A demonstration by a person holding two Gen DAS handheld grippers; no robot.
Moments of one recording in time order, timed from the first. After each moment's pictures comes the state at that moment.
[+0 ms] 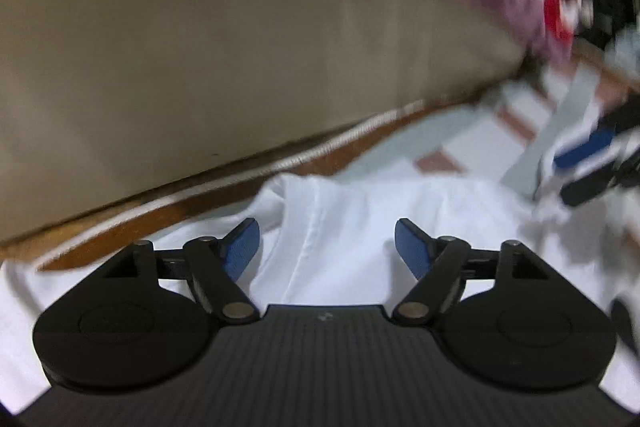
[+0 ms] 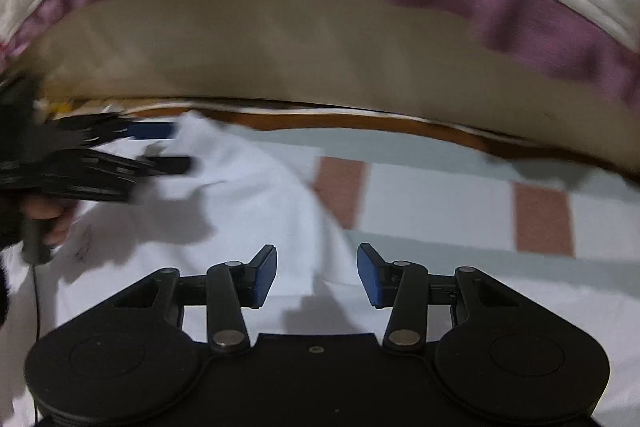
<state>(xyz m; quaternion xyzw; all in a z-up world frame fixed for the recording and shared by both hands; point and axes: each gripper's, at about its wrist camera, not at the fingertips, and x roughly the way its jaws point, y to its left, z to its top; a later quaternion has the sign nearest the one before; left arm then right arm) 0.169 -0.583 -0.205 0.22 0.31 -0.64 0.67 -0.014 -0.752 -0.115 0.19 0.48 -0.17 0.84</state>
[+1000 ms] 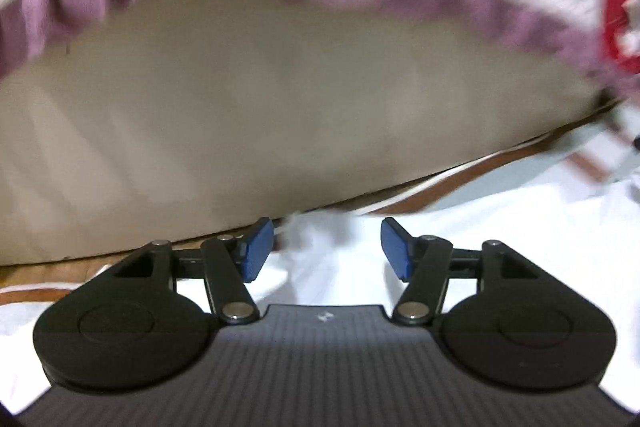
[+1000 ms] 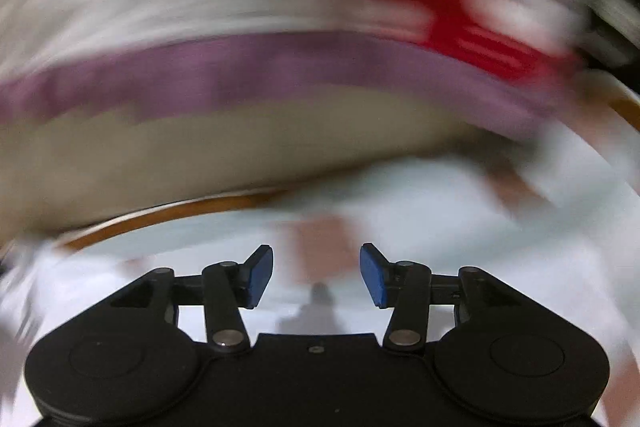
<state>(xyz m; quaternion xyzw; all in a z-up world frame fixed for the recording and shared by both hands) 0.136 -0.557 -0.160 0.17 0.24 -0.56 0.77 -0.162 -0.826 -0.125 0.26 0.32 -0.47 0.78</state>
